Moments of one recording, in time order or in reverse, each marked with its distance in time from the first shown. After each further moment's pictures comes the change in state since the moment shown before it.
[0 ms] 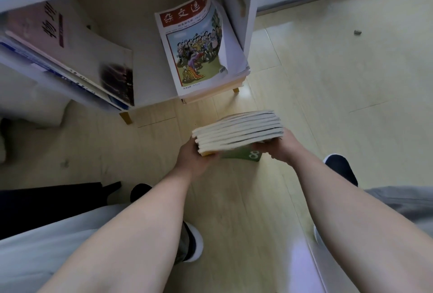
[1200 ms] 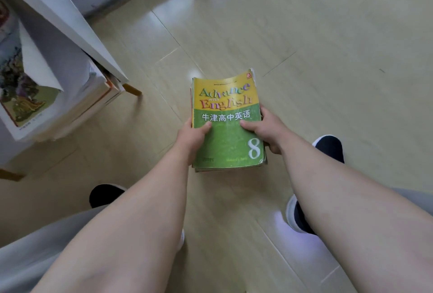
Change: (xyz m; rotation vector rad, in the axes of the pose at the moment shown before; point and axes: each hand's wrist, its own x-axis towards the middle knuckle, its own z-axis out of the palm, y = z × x) left_hand 0.072 0.099 0.219 -0.256 -0.299 -0.366; right_hand -0.007 0.166 -0.114 0.710 0.277 0.316
